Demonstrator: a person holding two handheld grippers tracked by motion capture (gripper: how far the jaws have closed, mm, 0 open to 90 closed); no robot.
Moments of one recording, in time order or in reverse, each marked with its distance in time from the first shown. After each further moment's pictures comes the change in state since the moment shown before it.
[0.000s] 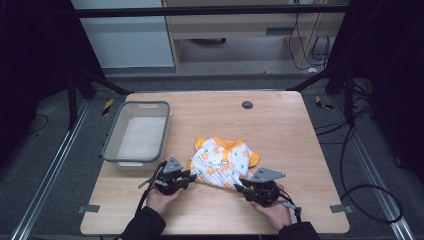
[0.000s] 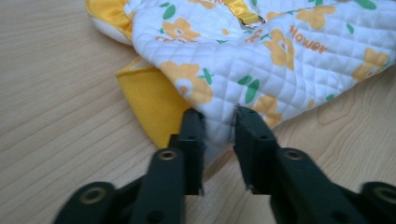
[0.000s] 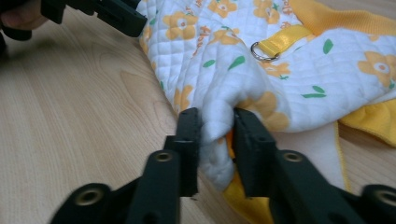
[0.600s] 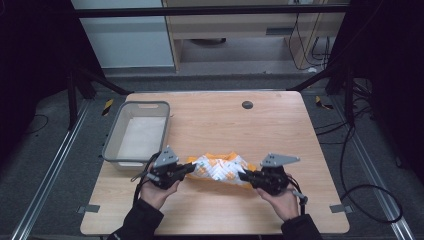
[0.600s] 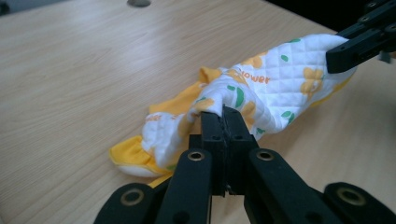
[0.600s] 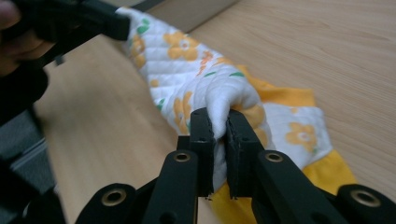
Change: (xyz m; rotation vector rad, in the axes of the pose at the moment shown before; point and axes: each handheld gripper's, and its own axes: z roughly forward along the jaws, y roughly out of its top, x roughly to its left) left arm -0.018 0.057 -0.046 -0.079 -0.017 0.048; right arm -0.014 0.044 -0.034 -0.060 0.092 0.123
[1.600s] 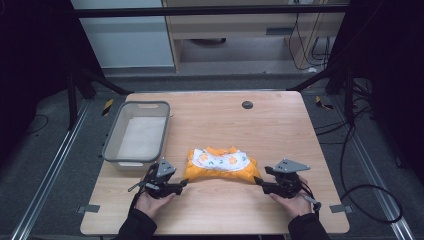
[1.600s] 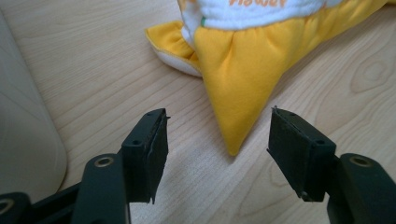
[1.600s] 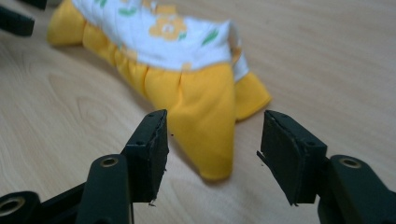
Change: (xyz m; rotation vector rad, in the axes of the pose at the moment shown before) left arm 0.015 -0.064 0.017 0.142 0.172 0.012; right arm -0.037 -0.048 -0.007 0.063 -0.231 -0.060
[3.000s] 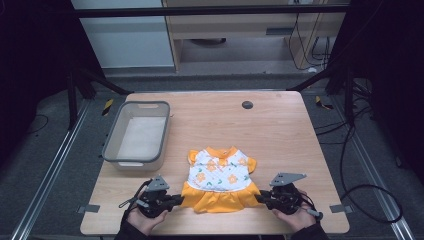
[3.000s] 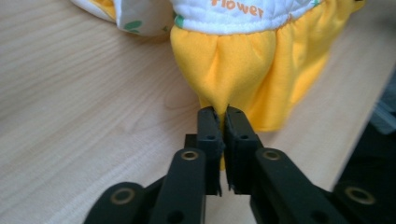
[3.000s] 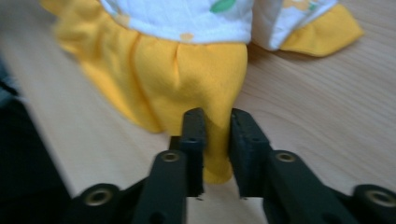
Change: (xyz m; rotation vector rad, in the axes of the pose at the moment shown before) left arm -0.025 -0.023 -0.041 0.059 -0.186 -0.070; right arm 0.028 -0.010 -0.019 0.181 0.117 -0.024
